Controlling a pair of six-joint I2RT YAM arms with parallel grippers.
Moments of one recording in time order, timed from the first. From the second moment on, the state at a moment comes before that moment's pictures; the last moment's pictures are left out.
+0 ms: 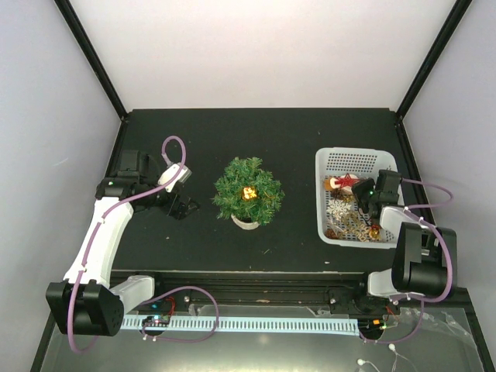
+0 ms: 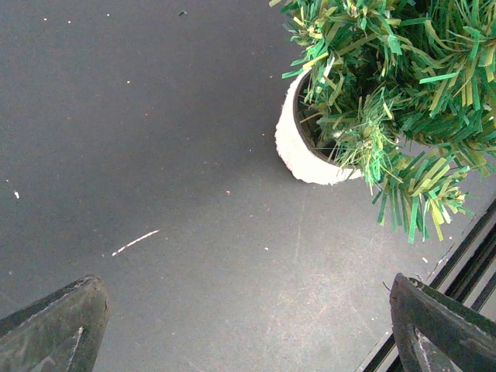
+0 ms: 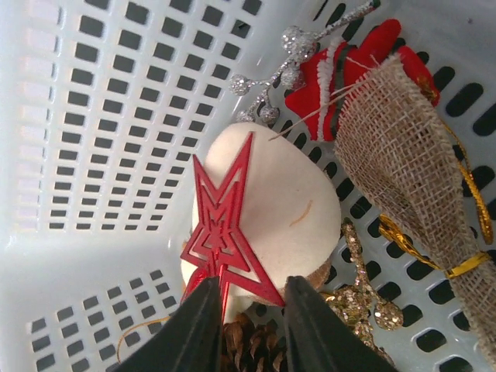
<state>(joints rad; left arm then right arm) -0.02 1.10 1.01 -1.00 0.58 0.47 -0.16 1.40 0.54 0.11 -0.25 1.02</state>
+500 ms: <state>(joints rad) -0.02 1.10 1.00 -1.00 0.58 0.47 -0.16 1.50 0.54 0.24 -0.26 1.04</state>
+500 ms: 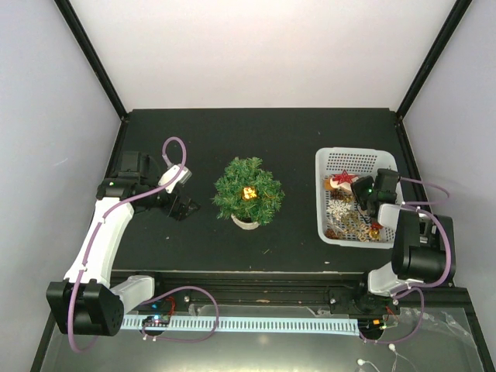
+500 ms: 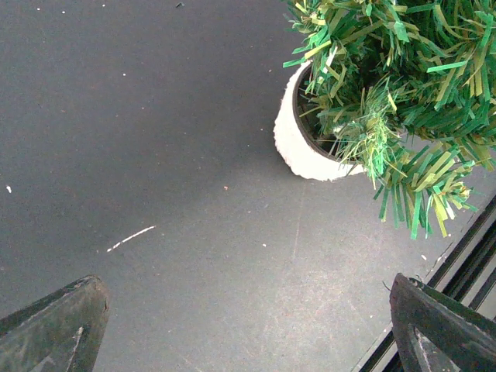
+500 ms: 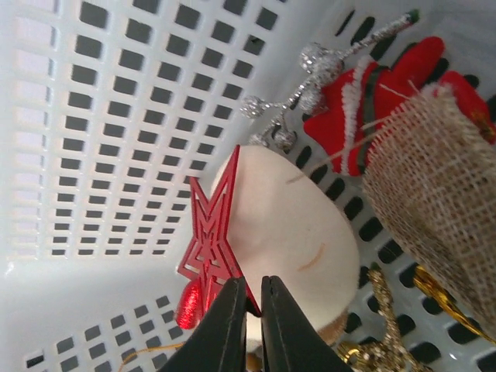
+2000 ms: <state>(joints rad) -0.02 1.05 1.00 -1.01 0.57 0.46 0.03 1.03 0.77 -0.02 -0.31 0.74</state>
